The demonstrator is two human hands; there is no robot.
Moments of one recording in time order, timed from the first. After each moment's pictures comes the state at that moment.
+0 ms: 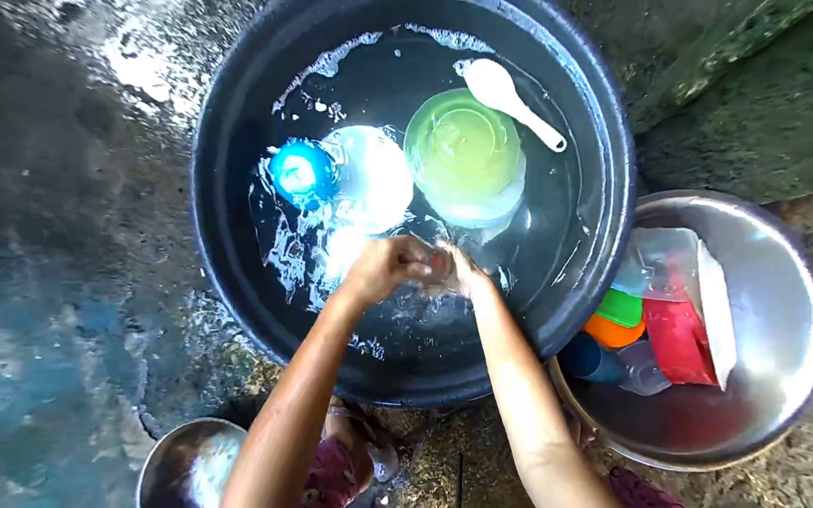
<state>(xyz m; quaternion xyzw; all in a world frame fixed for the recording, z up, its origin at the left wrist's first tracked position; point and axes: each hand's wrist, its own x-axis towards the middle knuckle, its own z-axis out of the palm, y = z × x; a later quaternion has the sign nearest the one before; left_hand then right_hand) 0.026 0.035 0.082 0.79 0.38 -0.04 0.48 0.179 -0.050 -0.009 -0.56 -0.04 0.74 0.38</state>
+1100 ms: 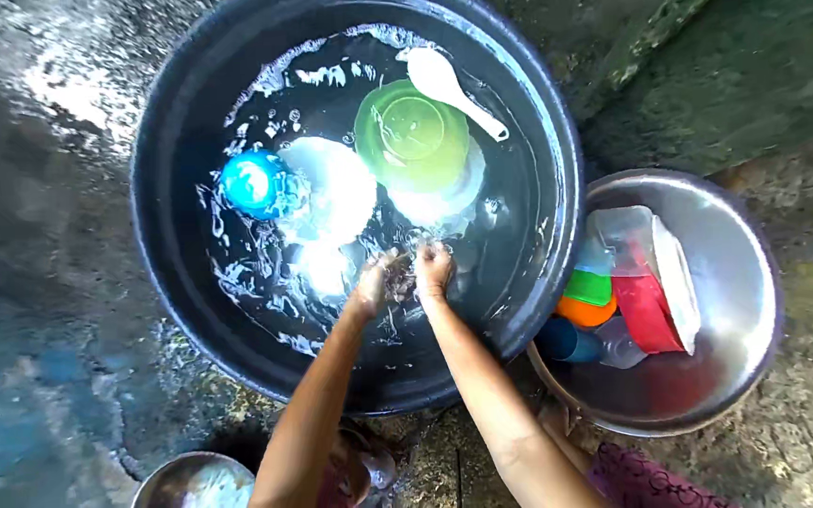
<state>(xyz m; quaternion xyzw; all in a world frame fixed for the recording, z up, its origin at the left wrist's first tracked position) 0.047 -0.003 0.002 0.45 0.57 0.04 0.68 0.146 -0.047 0.002 -0.83 -0.13 0.32 0.44</state>
